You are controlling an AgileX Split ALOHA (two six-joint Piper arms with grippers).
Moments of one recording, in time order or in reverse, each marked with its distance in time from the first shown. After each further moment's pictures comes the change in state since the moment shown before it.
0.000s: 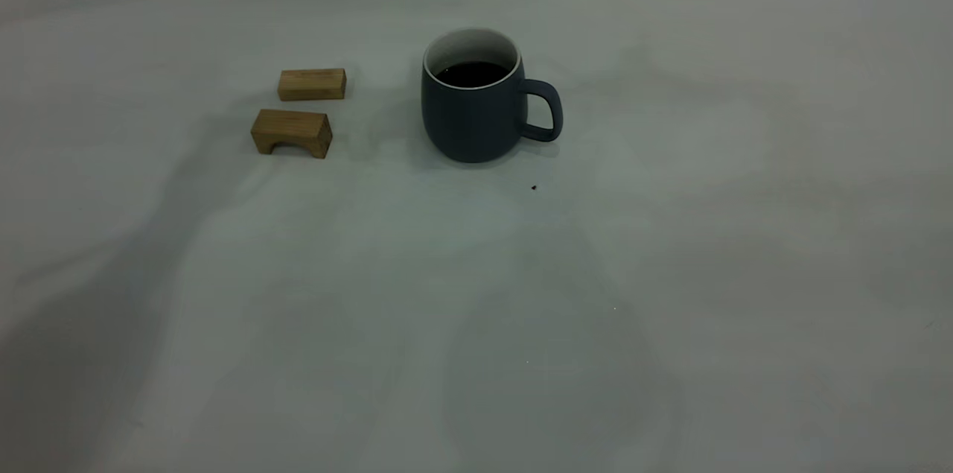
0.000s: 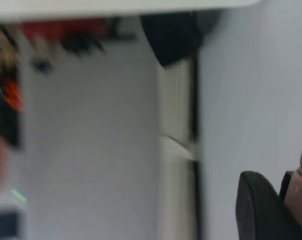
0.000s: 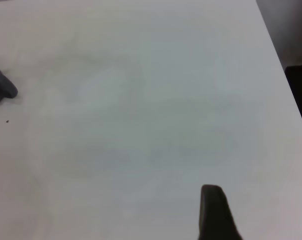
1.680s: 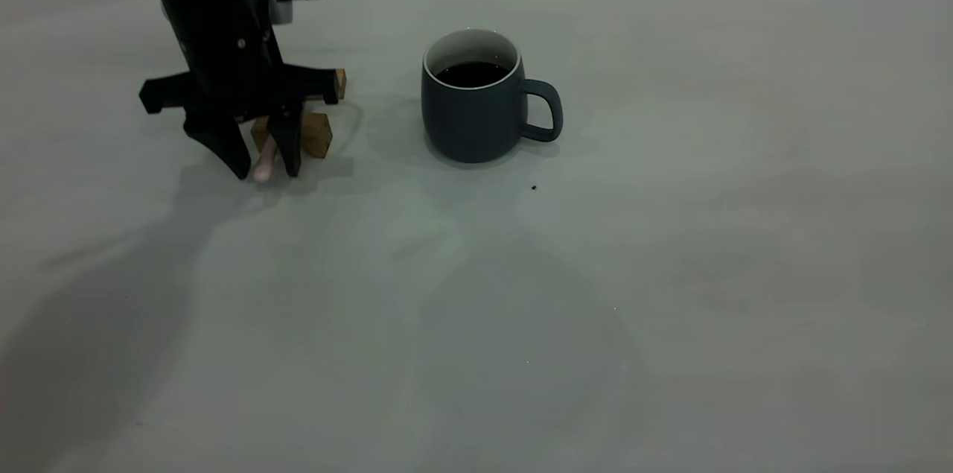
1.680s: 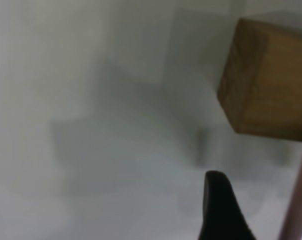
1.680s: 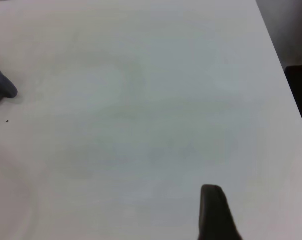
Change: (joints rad) left arm 0.006 0.148 0.184 1.411 -0.268 0.832; right arm 0.000 0.000 0.000 0.000 0.000 0.000
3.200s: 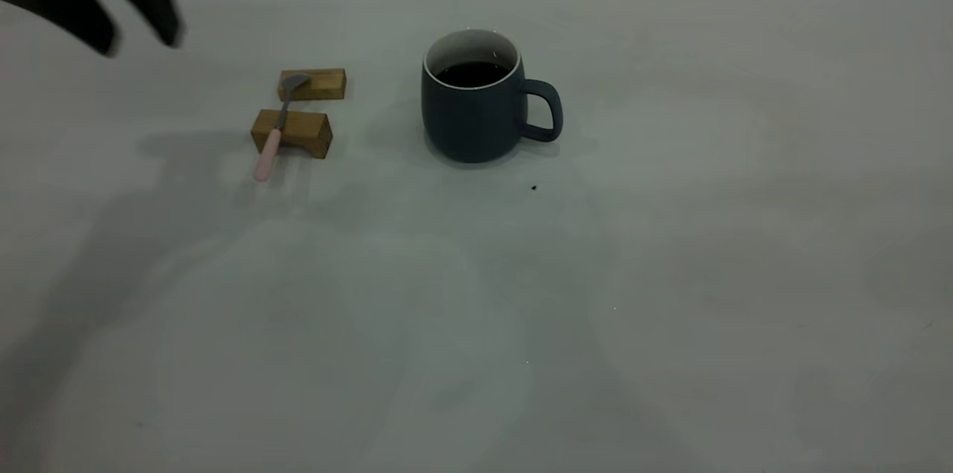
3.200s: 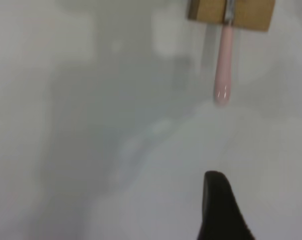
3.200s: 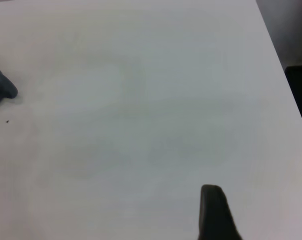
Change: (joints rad) left arm 0.046 -0.539 0.361 -0.070 -0.010 0.090; right arm 0.000 0.000 0.000 0.000 0.000 0.000
